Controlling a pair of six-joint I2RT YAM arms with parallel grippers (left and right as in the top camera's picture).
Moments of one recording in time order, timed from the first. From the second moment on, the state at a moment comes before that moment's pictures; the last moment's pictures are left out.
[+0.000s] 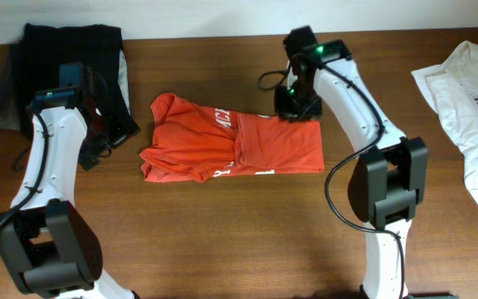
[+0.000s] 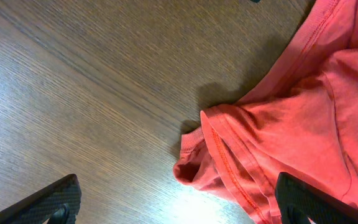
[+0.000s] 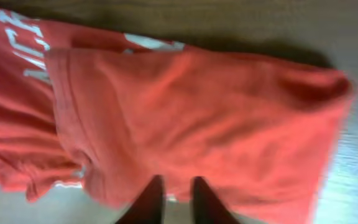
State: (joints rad) left arm 0.14 1.83 1.53 -1.11 0.03 -0.52; right arm 0.28 2.23 2.02 -1.23 -0.19 0.33
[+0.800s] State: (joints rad) left arm 0.14 1.87 1.53 -0.98 0.12 -0.37; right arm 0.26 2.24 2.32 -1.41 -0.02 0.37
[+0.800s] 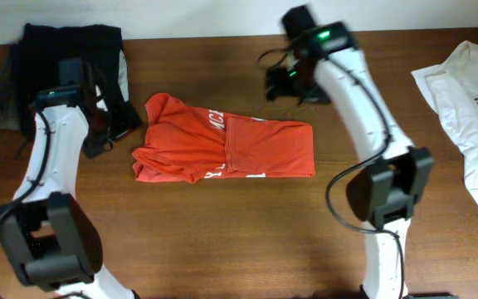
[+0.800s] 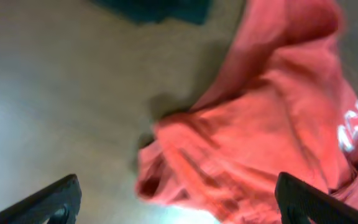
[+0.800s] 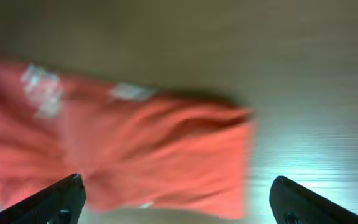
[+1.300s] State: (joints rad) left arm 0.19 2.16 1.54 -0.77 0.56 0.05; right arm -0.23 2.24 2.34 -1.48 0.08 0.37
